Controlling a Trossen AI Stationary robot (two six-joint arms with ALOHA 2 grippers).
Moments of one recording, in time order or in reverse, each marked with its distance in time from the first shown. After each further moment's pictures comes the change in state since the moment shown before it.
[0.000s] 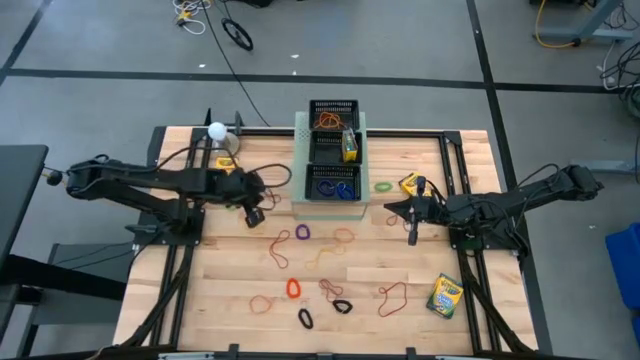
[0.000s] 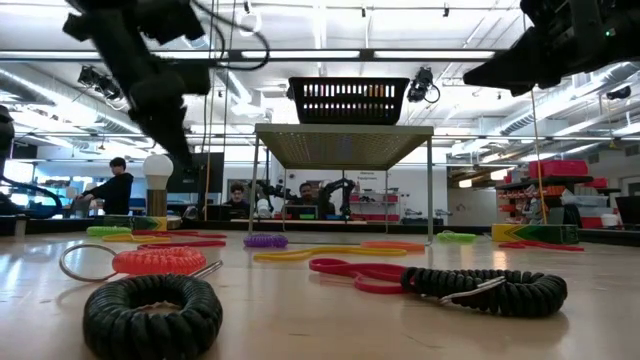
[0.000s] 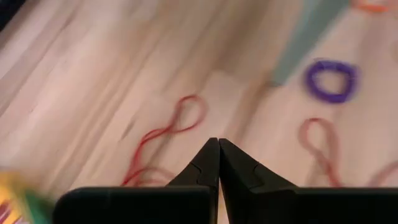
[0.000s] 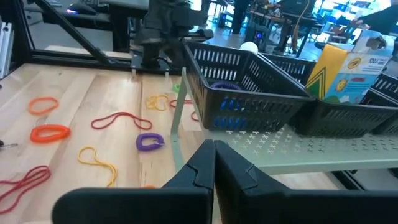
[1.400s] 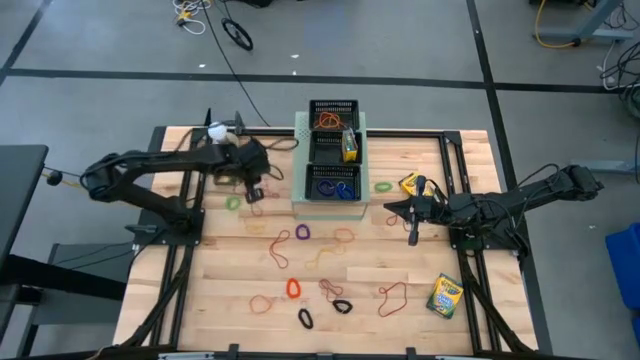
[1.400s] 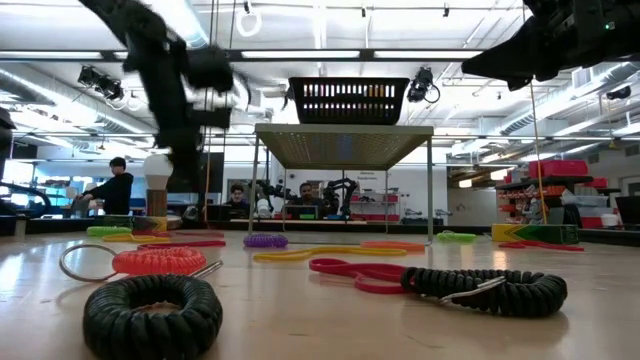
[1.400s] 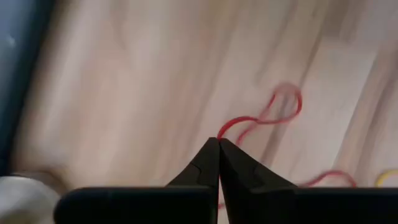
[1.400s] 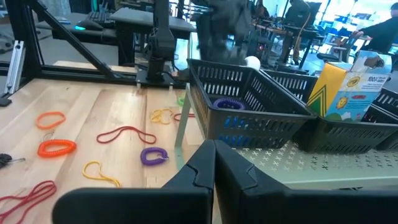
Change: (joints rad) left arm 0.385 0.207 0.106 -0.006 0.119 0.522; right arm 0.000 0.000 0.000 0.059 -0.020 -0.018
